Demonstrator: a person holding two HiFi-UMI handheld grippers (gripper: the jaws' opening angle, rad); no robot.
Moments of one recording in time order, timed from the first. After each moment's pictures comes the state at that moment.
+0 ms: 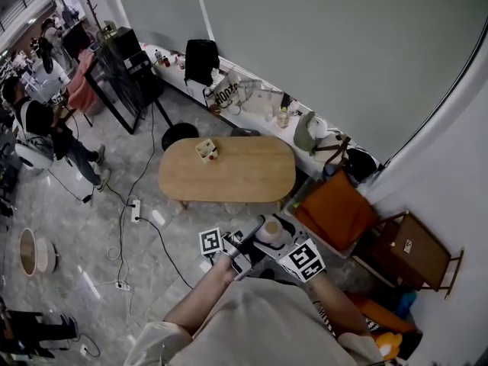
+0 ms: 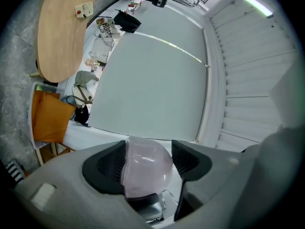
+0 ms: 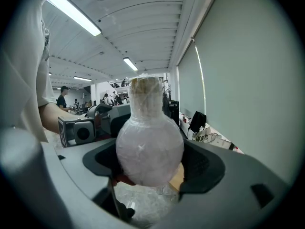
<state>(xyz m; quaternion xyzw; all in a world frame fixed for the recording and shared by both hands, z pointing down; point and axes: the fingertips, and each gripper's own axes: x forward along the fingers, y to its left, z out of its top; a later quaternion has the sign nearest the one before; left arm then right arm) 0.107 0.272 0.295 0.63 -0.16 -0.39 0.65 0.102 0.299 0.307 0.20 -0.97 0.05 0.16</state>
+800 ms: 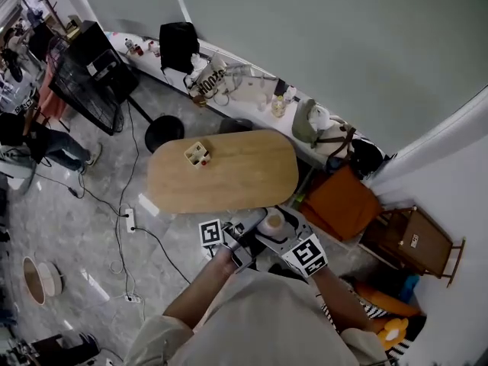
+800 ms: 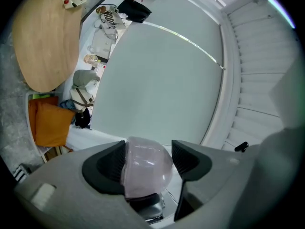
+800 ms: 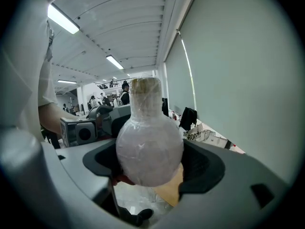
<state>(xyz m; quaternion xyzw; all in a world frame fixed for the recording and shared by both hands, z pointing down) 0.031 0.098 0.329 0.62 -0.11 -0.35 0.70 0.022 0.124 0.338 0.25 -0.95 0.10 0.17</state>
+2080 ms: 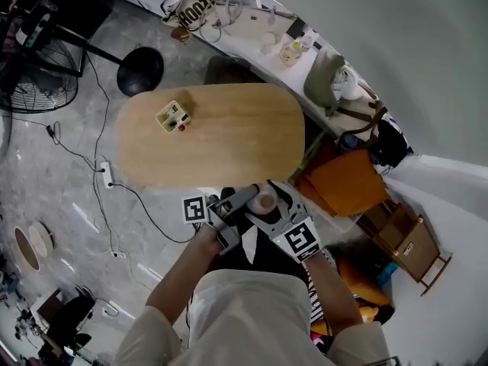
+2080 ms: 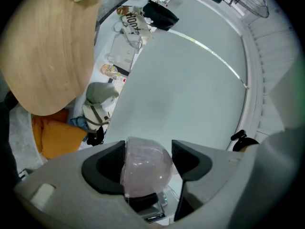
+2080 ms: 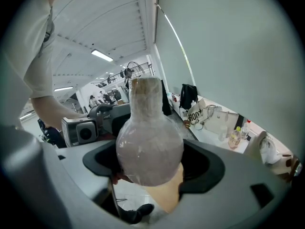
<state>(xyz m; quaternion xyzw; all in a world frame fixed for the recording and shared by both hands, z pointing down) -0.001 -0.110 0.518 0.54 -0.16 -0.34 0.75 -0.010 -0.081 0.522 0.20 -0.93 0.21 0.22</state>
